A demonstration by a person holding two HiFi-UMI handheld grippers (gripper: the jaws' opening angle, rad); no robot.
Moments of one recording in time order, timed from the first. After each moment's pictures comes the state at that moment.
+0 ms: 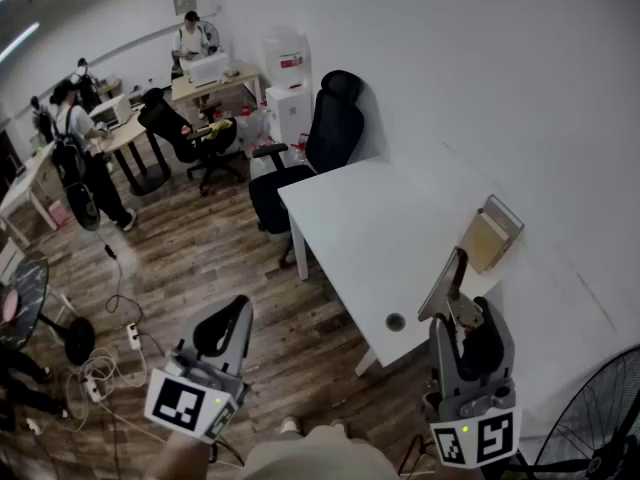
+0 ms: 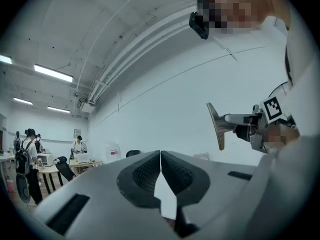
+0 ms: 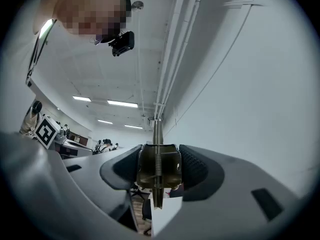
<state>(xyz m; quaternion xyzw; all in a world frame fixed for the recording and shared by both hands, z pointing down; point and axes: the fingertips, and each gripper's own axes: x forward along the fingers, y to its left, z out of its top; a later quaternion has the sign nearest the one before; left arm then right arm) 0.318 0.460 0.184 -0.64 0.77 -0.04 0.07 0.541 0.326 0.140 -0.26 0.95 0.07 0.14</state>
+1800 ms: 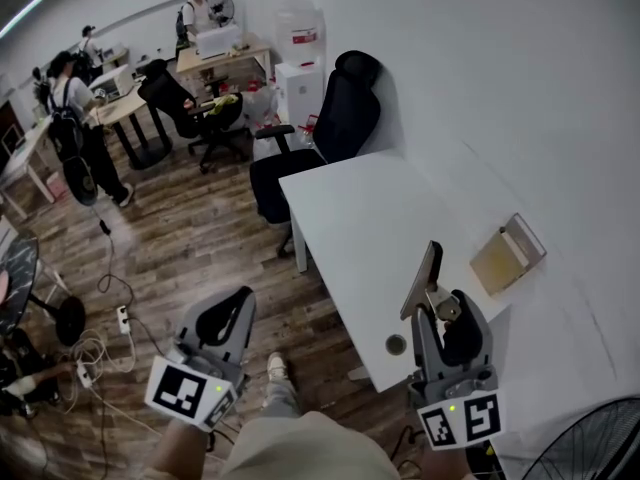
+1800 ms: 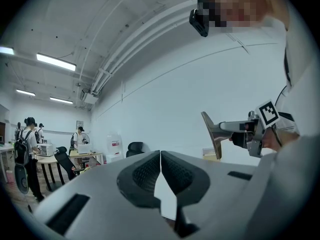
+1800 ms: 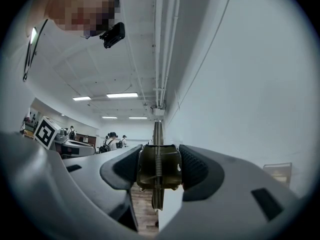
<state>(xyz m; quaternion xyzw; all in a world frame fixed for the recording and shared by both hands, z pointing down) 0.233 0.366 0.243 -0.63 0.78 -0.04 0.02 0.427 0.216 0.213 -0.22 0.97 0.00 0.08</state>
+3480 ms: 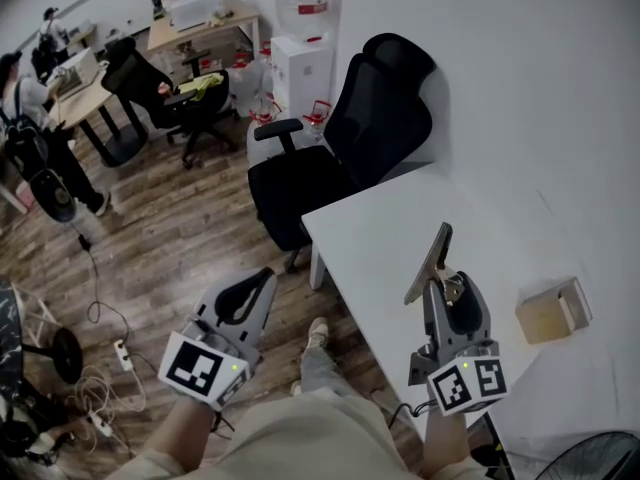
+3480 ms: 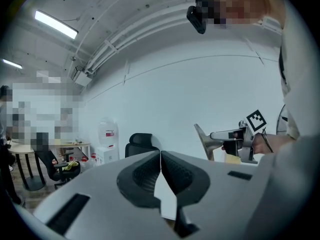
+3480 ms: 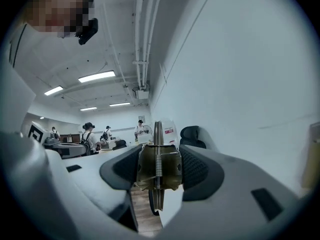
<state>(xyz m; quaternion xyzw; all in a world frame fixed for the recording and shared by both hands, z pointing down) -0.140 0.183 0.307 -0.69 0.72 -0.02 -0.03 0.060 0.028 0.300 -0.30 0.95 -0.09 0.01</state>
